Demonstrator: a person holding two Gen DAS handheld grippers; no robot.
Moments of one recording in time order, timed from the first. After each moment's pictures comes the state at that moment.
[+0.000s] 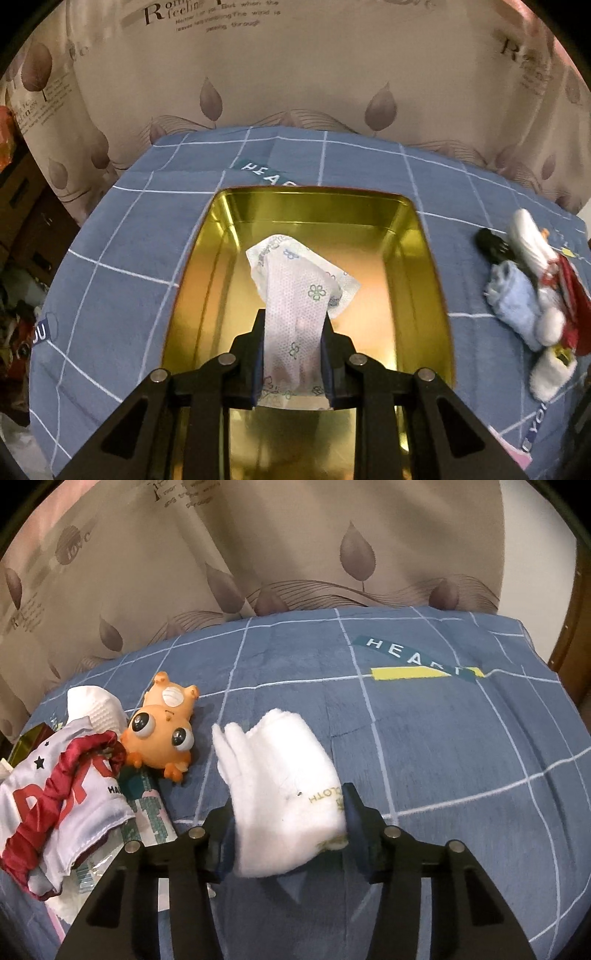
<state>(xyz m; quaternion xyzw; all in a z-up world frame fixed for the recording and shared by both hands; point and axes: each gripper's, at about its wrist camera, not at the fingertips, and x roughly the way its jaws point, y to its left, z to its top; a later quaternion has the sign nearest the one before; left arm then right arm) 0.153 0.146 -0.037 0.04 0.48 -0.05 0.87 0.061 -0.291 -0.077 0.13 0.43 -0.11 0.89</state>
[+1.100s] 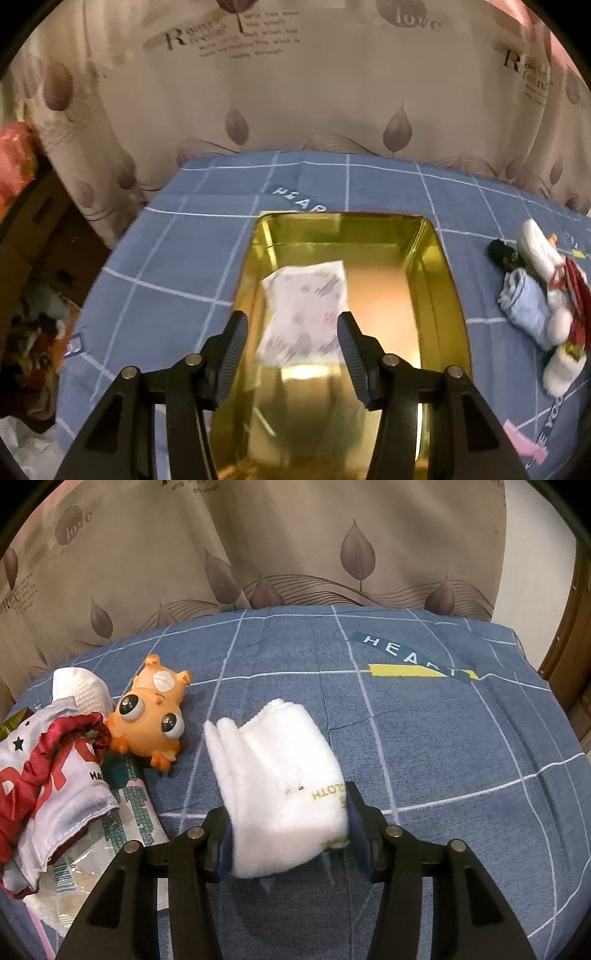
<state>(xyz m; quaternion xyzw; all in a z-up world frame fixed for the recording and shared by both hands) 0.141 0.166 -0.014 0.07 0.45 -0.02 0.89 0.064 -0.282 -0.086 0.09 0.44 -0.13 0.89</state>
